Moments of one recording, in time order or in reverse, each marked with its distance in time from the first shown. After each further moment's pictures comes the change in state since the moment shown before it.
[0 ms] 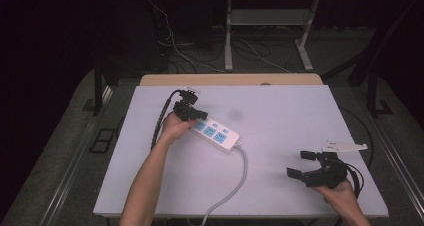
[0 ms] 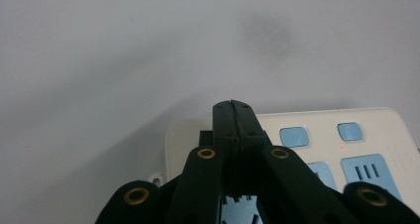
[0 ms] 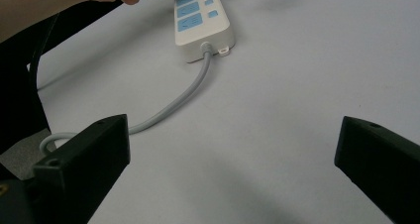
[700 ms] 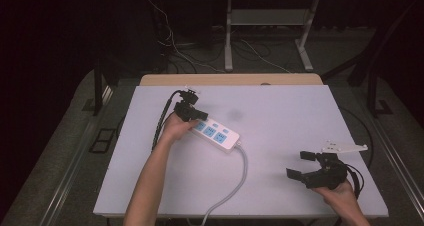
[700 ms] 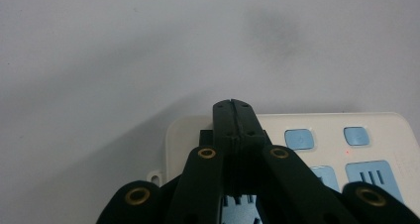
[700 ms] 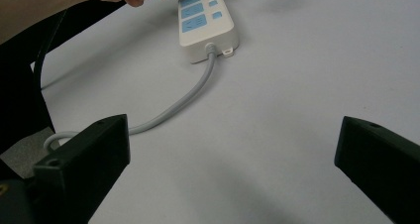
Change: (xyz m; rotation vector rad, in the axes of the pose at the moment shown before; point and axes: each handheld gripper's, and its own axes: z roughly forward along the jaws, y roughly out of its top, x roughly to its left) left arm 0.000 0.000 0.004 0.021 0.012 -0.041; right arm 0.003 0.000 -0.001 -0.004 0.005 -0.010
